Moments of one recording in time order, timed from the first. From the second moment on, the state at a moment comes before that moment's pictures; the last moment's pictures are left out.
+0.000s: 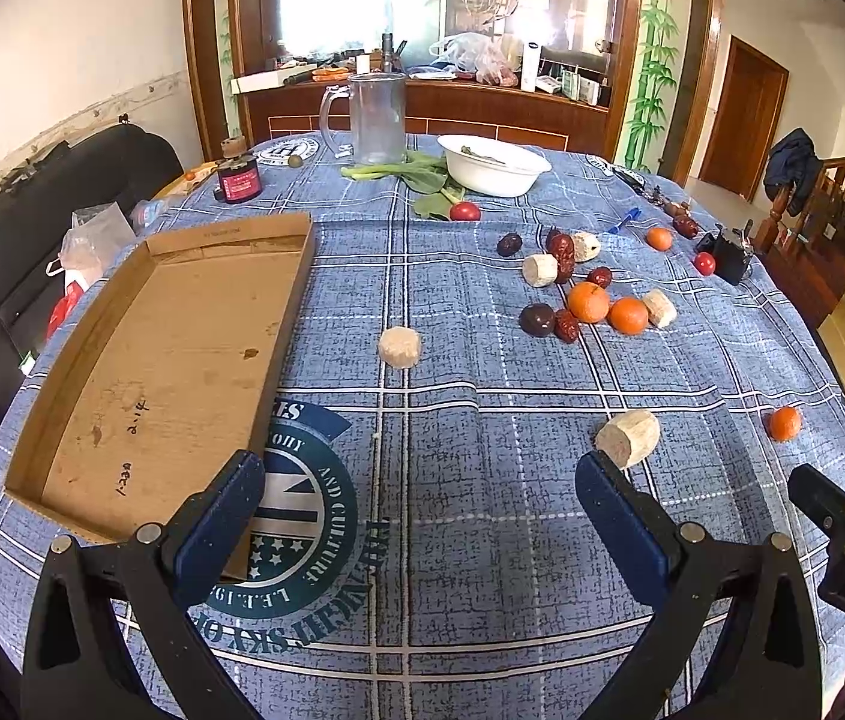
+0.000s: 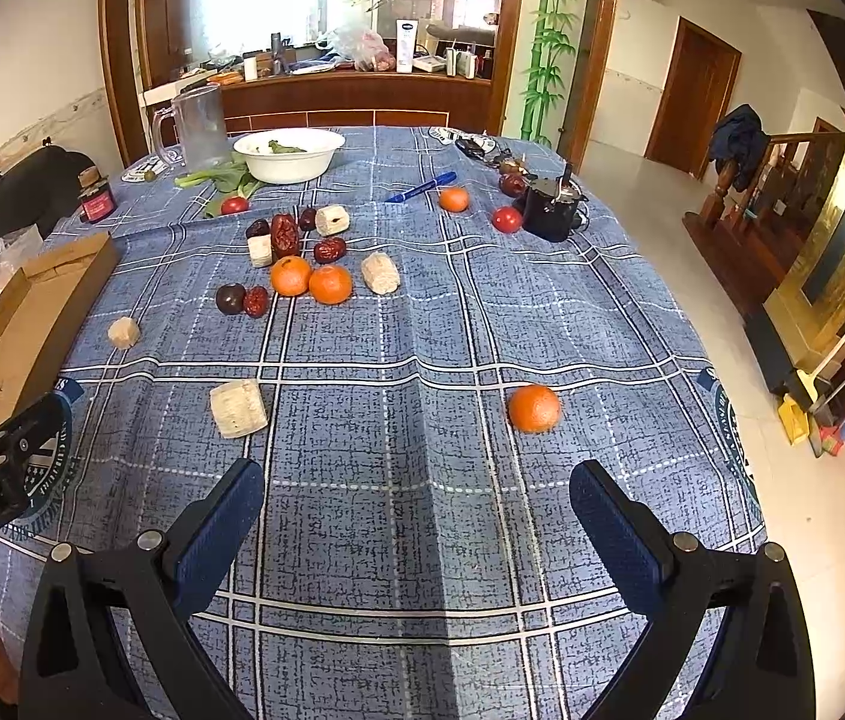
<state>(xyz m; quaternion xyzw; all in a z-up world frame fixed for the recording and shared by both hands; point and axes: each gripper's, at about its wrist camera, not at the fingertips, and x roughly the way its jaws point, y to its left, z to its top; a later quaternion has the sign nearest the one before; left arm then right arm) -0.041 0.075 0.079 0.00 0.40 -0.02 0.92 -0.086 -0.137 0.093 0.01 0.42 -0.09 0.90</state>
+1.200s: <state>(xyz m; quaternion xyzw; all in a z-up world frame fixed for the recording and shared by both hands) -0.031 0.047 0.066 0.01 0.41 -0.01 0.91 -0.080 -0.167 0.083 0.02 0.43 -0.08 0.90</state>
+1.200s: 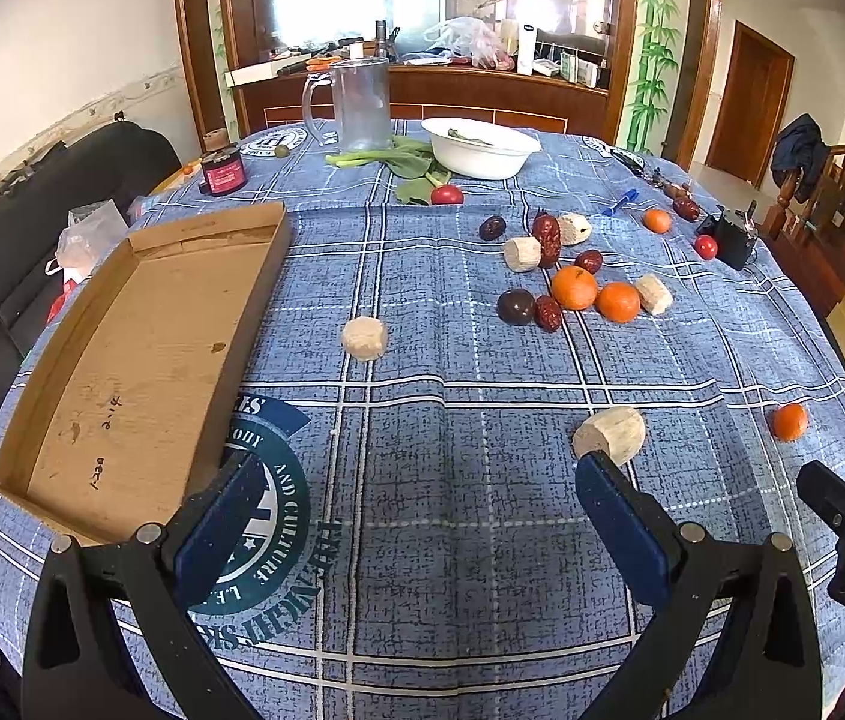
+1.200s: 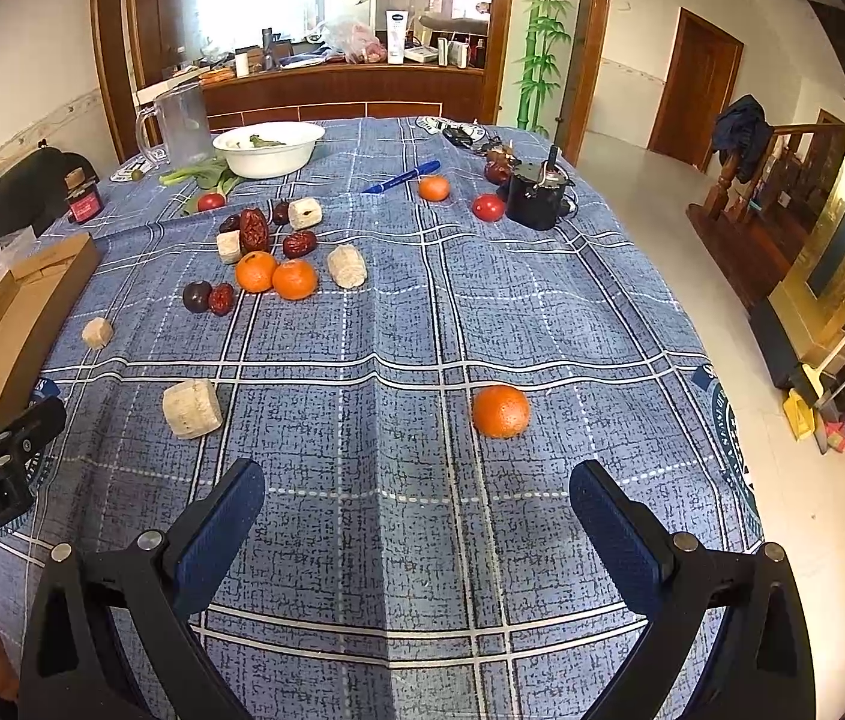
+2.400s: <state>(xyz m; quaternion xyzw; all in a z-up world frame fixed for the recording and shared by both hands) 0.027 -0.035 0.009 0.02 0.55 -0.06 0.83 -0.020 -0.243 0.024 0.01 0.49 0.00 0.87</state>
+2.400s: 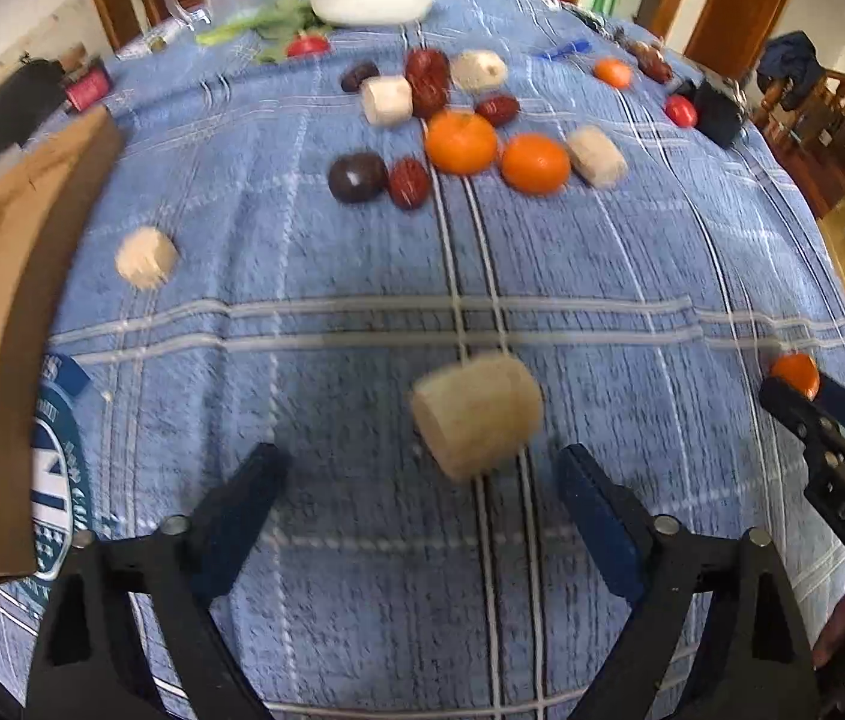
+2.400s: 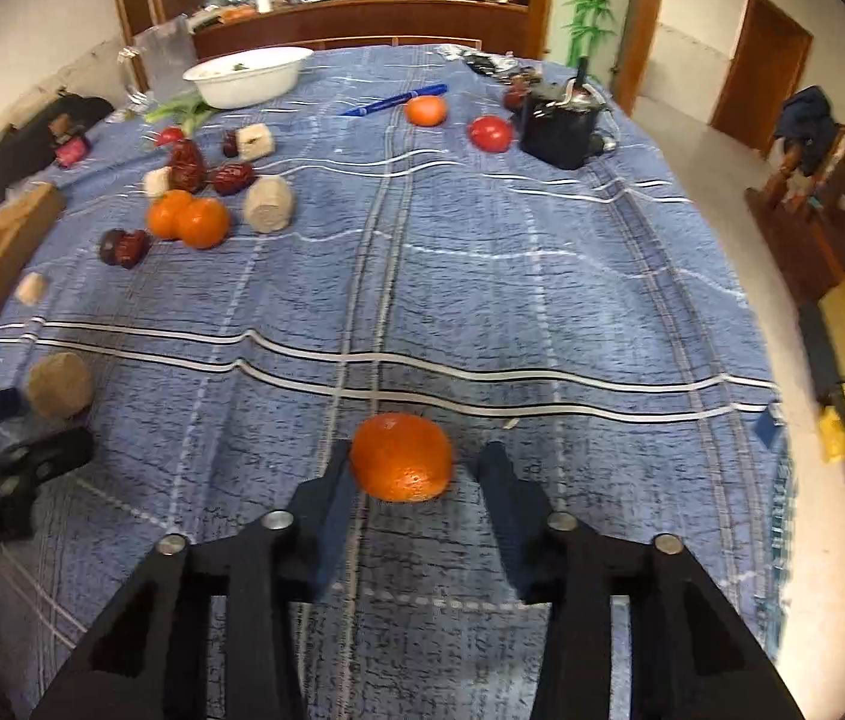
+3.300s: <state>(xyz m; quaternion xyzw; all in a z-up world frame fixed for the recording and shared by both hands) -0.002 0.022 0.054 -0.04 0.51 -0.14 0.85 -0.050 -0.210 0.064 0.04 0.44 0.02 0.89</state>
